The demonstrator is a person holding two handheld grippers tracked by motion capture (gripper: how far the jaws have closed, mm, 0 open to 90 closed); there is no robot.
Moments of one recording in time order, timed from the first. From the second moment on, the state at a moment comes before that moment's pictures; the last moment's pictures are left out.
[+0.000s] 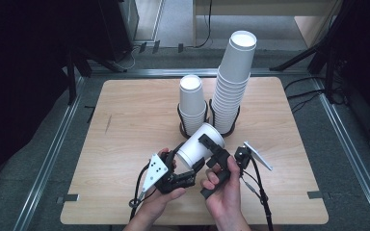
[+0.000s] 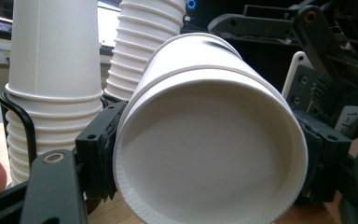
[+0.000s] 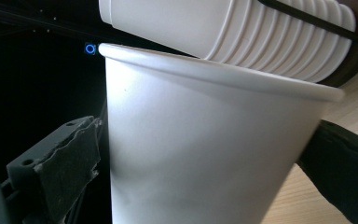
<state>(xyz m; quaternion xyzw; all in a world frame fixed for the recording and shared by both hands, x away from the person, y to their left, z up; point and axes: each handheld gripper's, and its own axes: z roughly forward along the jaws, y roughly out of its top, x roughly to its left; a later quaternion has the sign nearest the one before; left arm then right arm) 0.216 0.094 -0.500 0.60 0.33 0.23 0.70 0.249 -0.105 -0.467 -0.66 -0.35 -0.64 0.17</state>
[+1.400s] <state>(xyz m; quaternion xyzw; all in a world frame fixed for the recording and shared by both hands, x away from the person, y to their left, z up) 0.214 0.100 -0.487 0.63 0.33 0.22 0.67 0.253 -0.098 -0.470 -0.64 -0.34 -0.66 0.18</state>
